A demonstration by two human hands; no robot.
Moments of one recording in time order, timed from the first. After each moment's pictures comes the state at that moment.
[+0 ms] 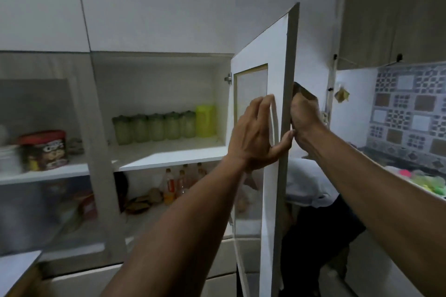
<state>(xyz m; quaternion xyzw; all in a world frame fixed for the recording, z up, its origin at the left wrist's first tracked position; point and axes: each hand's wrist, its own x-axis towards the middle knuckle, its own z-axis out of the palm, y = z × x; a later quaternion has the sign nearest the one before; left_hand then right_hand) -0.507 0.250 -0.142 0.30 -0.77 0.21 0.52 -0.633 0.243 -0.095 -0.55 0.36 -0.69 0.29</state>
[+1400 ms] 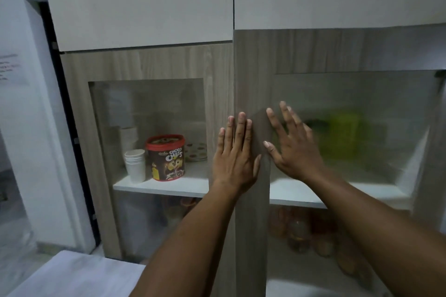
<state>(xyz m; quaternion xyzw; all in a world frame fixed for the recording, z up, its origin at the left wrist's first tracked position) 0.004 0.042 -0.201 0.69 -0.59 0.34 0.24 -0.152 -0.040 -0.169 -0.84 0.36 -0.37 -0.18</state>
